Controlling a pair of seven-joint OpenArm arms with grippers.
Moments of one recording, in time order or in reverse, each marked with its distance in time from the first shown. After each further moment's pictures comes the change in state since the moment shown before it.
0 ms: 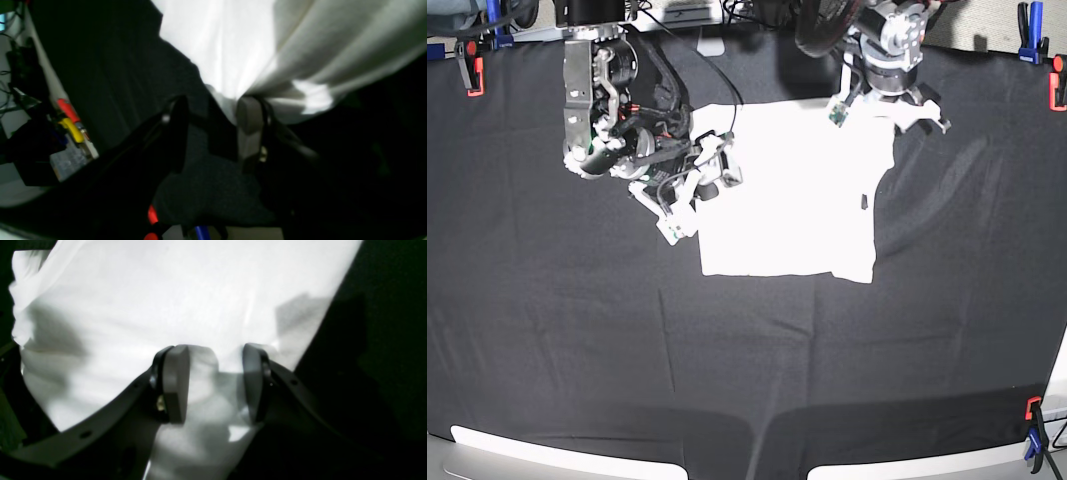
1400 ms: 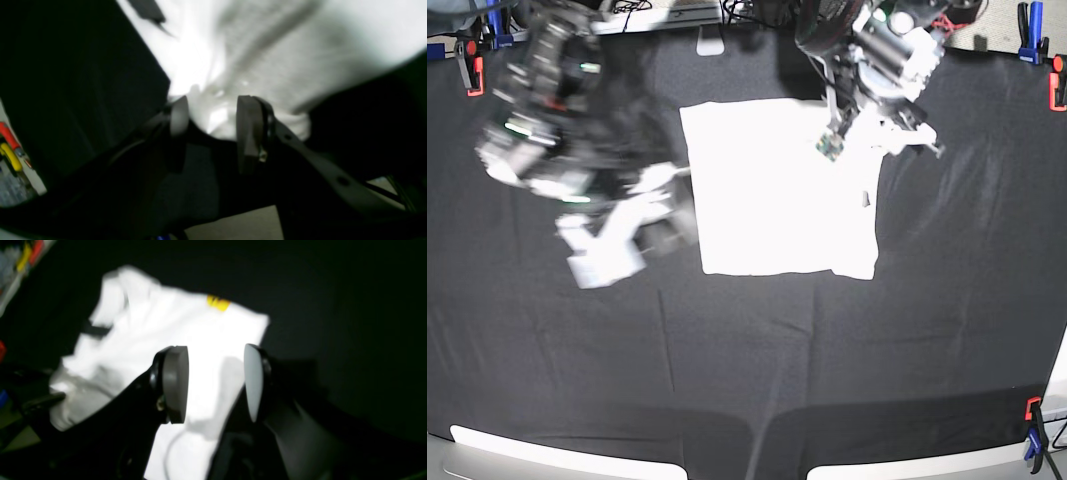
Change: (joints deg) left arm -6.0 0.2 0.0 12.5 -20.2 -4.7 7.5; right arm -0.5 -0.3 7.8 21.4 8.2 -0.5 -8.4
